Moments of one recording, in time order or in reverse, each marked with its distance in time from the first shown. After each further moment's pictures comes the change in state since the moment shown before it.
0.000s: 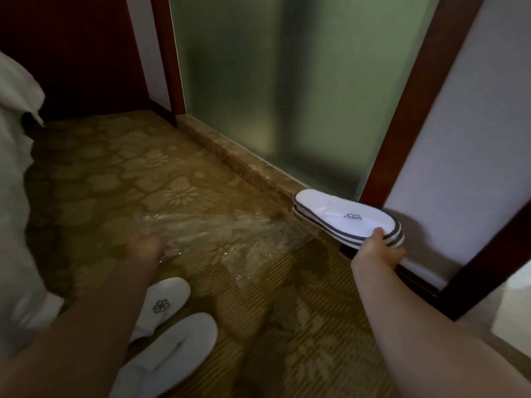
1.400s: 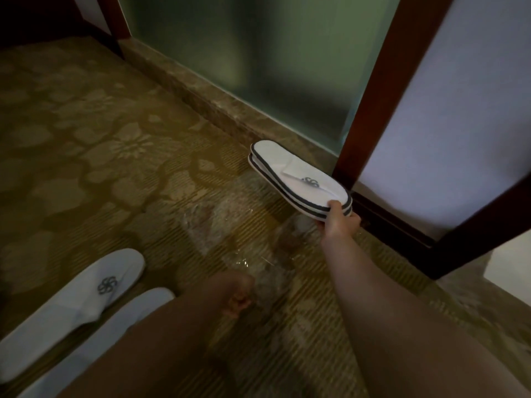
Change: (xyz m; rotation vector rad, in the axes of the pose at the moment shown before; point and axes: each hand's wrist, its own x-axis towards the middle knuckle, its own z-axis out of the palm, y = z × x) left_hand -0.083 -0.132 0.195 0.879 -0.850 -0.464; right_hand 0.082 0.080 0.026 -0.057 -0.223 0.180
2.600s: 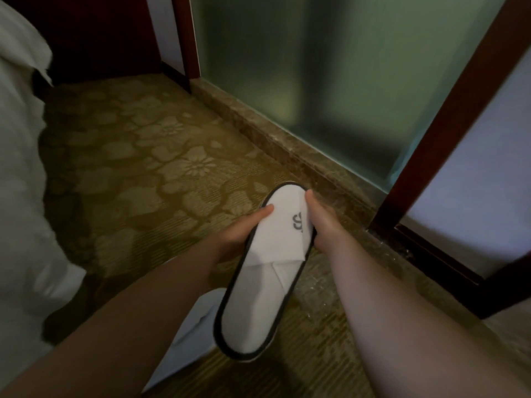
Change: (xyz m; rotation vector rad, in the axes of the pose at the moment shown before) left_hand -0.118 -0.036 -0.136 -0.539 -0.012 0.736; right_hand -0.116 0.026 0.086 -0.422 -0.575 -0.044
